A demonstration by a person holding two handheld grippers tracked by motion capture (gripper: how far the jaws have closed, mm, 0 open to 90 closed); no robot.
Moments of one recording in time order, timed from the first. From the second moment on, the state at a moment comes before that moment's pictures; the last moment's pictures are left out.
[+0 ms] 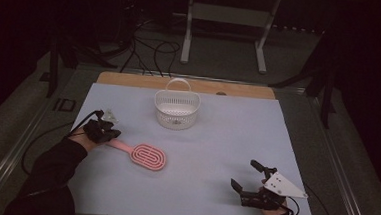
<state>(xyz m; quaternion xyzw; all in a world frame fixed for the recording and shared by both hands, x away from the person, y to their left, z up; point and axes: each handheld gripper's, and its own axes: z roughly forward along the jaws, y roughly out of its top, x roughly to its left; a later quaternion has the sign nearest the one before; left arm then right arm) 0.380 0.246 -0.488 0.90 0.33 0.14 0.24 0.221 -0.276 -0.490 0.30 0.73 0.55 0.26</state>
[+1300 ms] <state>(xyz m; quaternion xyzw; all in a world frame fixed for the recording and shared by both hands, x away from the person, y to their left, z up) 0.346 0.253 -0.490 0.91 0.31 0.12 0.24 0.221 -0.276 -0.490 0.31 0.73 0.55 0.26</state>
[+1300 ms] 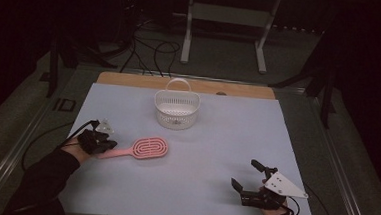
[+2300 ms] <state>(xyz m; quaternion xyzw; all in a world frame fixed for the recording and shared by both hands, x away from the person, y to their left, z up) 0.318 0.243 -0.486 0.92 0.30 0.09 0.22 0.222 -0.276 -0.490 0.31 0.73 0.55 0.26</state>
